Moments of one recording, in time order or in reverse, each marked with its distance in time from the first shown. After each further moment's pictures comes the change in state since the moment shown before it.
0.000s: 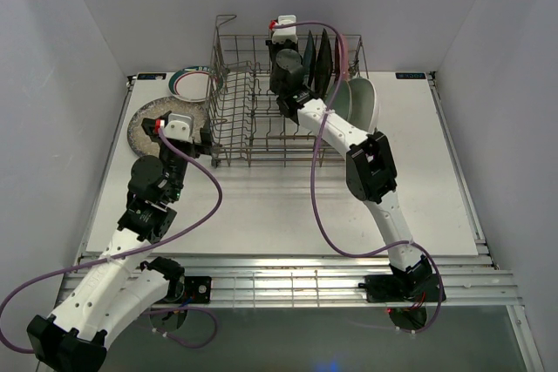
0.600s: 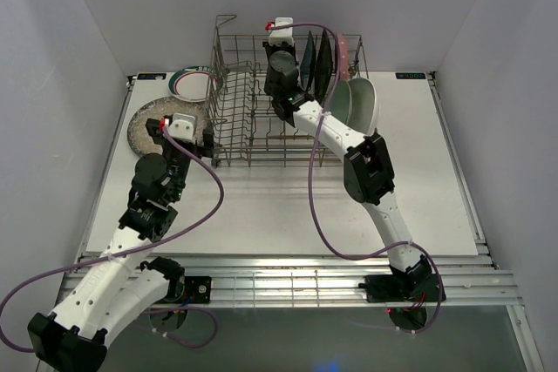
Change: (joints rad) left arm 0.000 0.012 0.000 -0.051 0.002 -0.012; right arm 0.023 0.000 0.013 -0.019 0.101 -0.011
